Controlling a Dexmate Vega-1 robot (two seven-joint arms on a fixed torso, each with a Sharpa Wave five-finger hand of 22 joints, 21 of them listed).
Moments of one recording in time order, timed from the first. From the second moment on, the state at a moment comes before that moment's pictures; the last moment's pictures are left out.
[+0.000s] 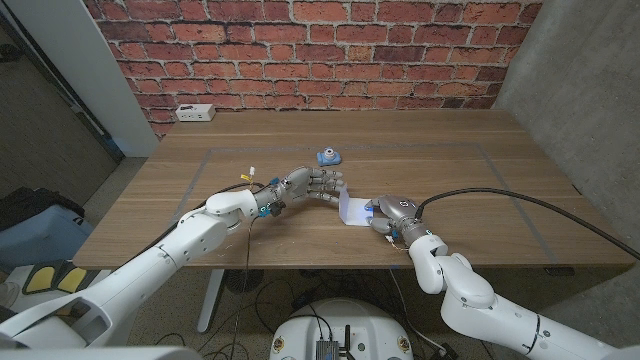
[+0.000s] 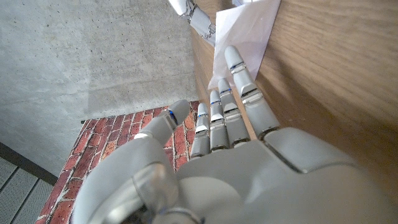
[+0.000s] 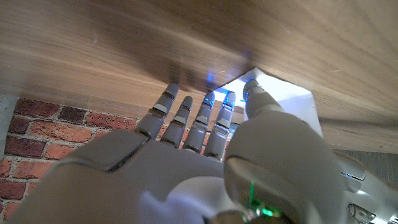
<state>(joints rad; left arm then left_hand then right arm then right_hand) 0.82 0.68 0.56 -1.54 -0.72 0.00 -0.48 0.45 0.11 0.88 -0.12 0.56 0.37 0.15 0.19 0.29 0.49 0.19 0.19 0.20 0.58 0.08 0.17 0.17 0.87 0.09 0.37 0.18 -1.08 -0.79 -0.82 -2.11 -0.72 -0.73 -0.11 0.84 0.06 0.36 -0.15 0.19 0.67 -0.14 0.25 0.19 0.54 -0.13 0.23 0.21 0.31 -0.04 0.24 0.20 0.38 0.03 0.21 0.18</state>
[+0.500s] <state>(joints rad) 0.76 0.65 0.61 -1.50 -0.68 0.02 -0.52 0.42 0.12 0.85 -0.10 0.56 0.36 0.15 0.19 0.29 0.44 0.20 0.19 0.20 0.53 0.10 0.17 0.18 0.82 0.09 0.35 0.18 -1.08 -0.79 -0.81 -2.11 -0.72 -0.73 -0.11 0.84 0.06 0.36 -0.15 0.19 0.68 -0.13 0.25 0.19 0.55 -0.13 0.23 0.21 0.32 -0.04 0.24 0.20 0.38 0.02 0.21 0.18</state>
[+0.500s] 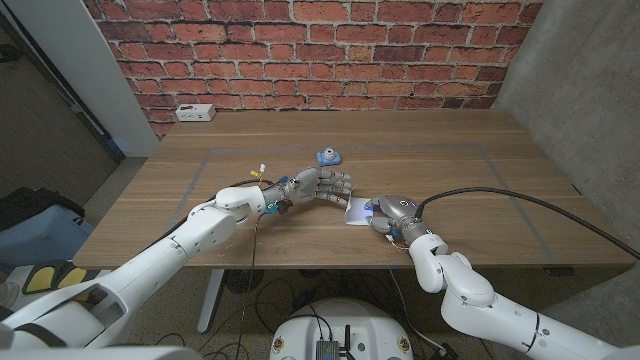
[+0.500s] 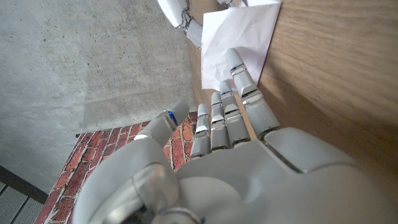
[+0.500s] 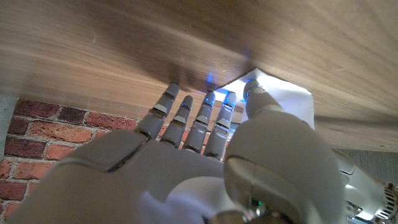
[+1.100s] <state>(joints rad) 0.72 0.64 0.65 -1.50 -0.64 0.06 -0.55 0.39 0.11 0.82 -0.08 0.55 0.31 0.12 0.19 0.28 0.28 0.18 0.18 0.20 0.36 0.10 0.17 0.18 0.68 0.10 0.27 0.18 -1.08 -0.79 -0.81 -2.10 -0.71 -0.72 -0.12 0.85 0.06 0.35 -0.15 0.19 0.68 -0.13 0.24 0.19 0.56 -0.13 0.23 0.21 0.32 -0.04 0.25 0.20 0.38 0.02 0.21 0.18</state>
